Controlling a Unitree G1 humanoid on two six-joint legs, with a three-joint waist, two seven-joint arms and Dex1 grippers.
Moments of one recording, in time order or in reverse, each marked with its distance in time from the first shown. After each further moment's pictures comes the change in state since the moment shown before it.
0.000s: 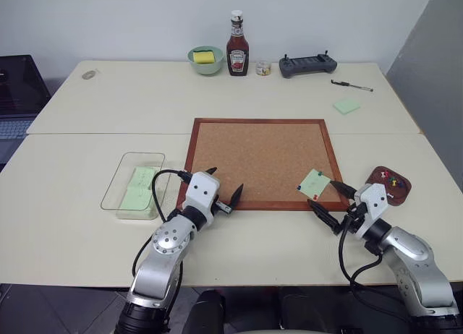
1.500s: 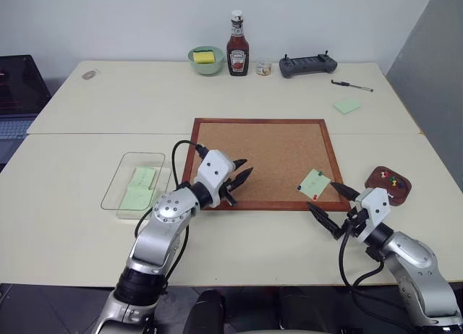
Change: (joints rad) left arm -0.265 0.056 -0.039 0.112 -0.077 0.073 -0.242; right arm 0.057 -0.006 -0.001 -0.107 -0.014 -0.012 -0.010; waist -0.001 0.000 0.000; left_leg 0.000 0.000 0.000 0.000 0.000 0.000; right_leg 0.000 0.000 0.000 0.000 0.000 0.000
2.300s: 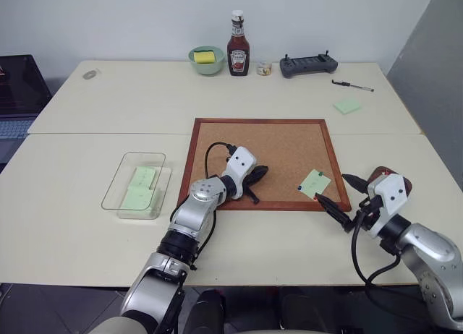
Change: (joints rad) left arm -0.239 -0.163 -0.038 0.582 0.058 -0.204 -0.043; right arm -0.052 -0.087 -0.083 -0.193 0.094 0.340 -0.097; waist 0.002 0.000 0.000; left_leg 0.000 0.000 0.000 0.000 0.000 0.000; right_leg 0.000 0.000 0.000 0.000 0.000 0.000
